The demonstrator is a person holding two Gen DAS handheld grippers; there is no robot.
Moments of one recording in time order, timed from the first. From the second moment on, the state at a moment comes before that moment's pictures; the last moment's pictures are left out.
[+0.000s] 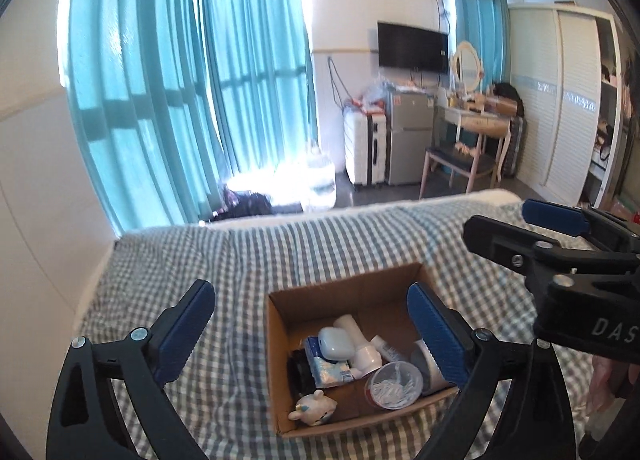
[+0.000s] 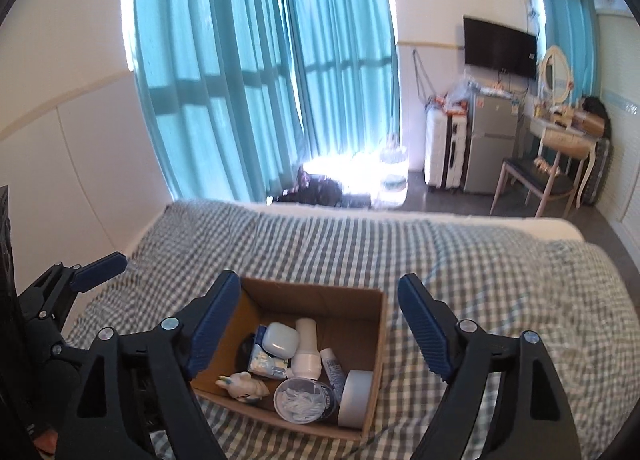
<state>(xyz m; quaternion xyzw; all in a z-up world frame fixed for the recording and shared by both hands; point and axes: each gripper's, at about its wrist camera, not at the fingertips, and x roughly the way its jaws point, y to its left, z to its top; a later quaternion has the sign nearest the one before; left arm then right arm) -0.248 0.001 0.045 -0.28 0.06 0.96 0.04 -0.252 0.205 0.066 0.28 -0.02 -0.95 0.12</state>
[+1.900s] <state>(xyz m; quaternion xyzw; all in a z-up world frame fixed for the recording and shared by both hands) -0.043 0.017 0.009 -0.19 0.06 0.98 -0.02 -0.050 0.249 -0.013 0.18 0.03 -0.98 0.04</state>
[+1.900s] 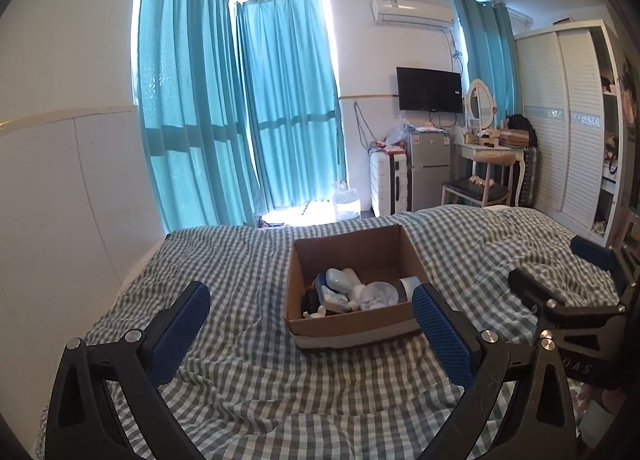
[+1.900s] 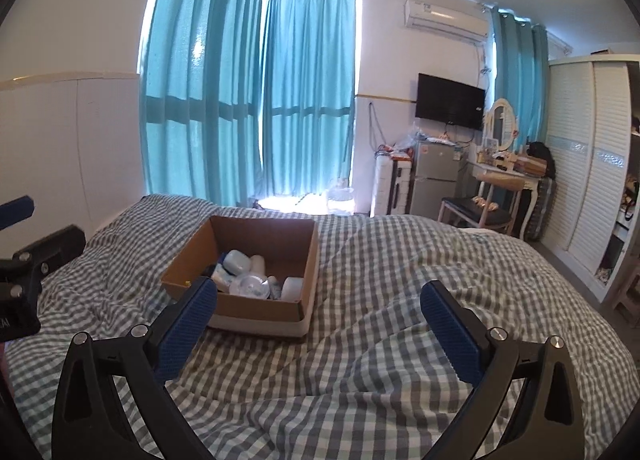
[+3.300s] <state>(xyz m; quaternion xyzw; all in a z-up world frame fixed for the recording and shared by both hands) -0.044 0.008 0.003 -0.21 0.04 0.98 -0.03 -0.054 0.252 -0.012 0.19 0.01 -0.98 0.03</state>
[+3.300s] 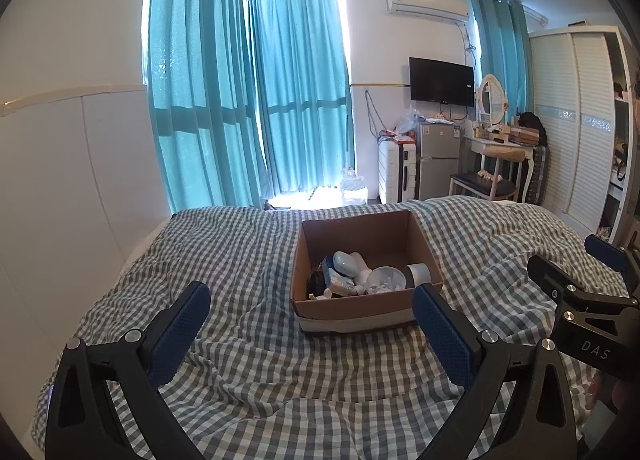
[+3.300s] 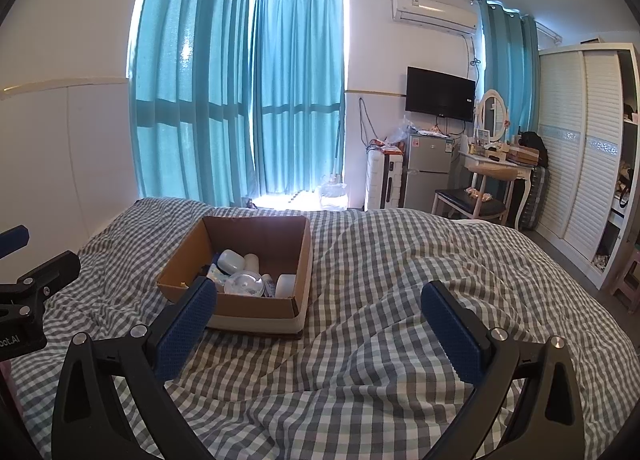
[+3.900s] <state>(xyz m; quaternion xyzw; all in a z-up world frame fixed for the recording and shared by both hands) -0.044 0.010 0.000 -0.21 0.04 0.98 -0.02 -0.055 0.249 -0.014 0.20 0.01 -0.98 0.03</state>
